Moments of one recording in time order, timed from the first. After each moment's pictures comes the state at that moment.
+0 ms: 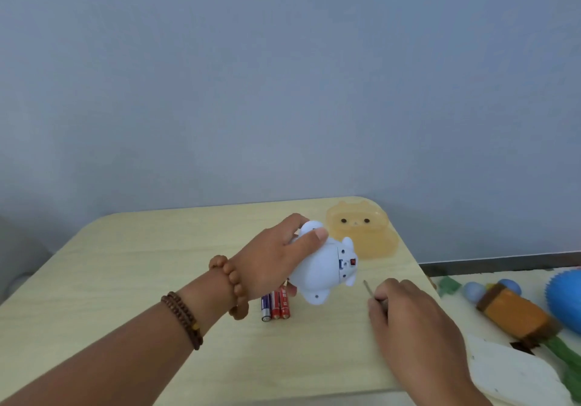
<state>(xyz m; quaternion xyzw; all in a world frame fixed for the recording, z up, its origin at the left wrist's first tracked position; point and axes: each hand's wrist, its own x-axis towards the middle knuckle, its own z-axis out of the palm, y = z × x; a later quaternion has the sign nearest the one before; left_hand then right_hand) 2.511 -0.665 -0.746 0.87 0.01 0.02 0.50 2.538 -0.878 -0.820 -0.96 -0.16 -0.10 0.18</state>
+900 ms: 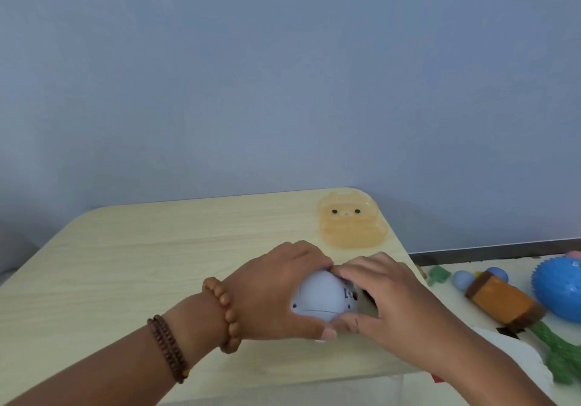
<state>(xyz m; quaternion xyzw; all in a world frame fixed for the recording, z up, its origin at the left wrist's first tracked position) 2.492 -0.678 -0.773 0.97 -0.16 0.02 0.17 2.562 -0.895 -0.800 -0.88 -0.43 0.01 0.21</state>
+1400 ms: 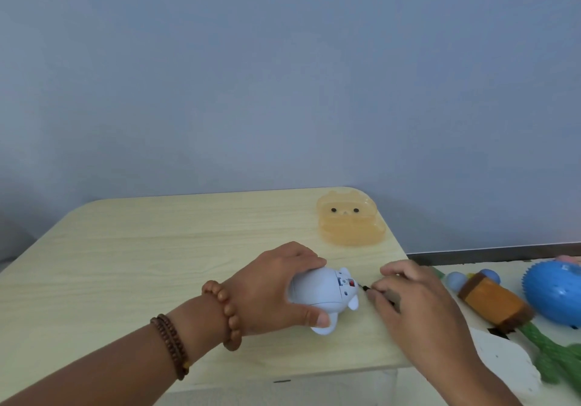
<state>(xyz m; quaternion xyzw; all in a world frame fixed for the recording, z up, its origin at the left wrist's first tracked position) 2.490 -0.673 -0.791 0.96 -0.11 0.02 0.26 2.559 -0.915 -0.842 -0.93 -0.23 -0.16 0.23</state>
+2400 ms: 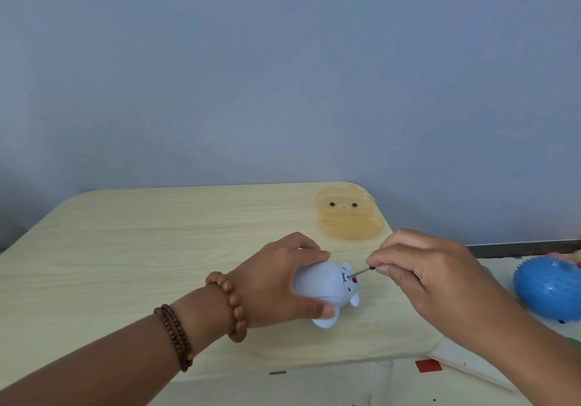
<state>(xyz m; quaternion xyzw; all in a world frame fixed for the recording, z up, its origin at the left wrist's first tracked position) 2.489 -0.679 -0.788 0.96 -0.11 0.03 0.26 2.555 -0.928 -0.761 -0.85 -0.45 -0.15 0.25</state>
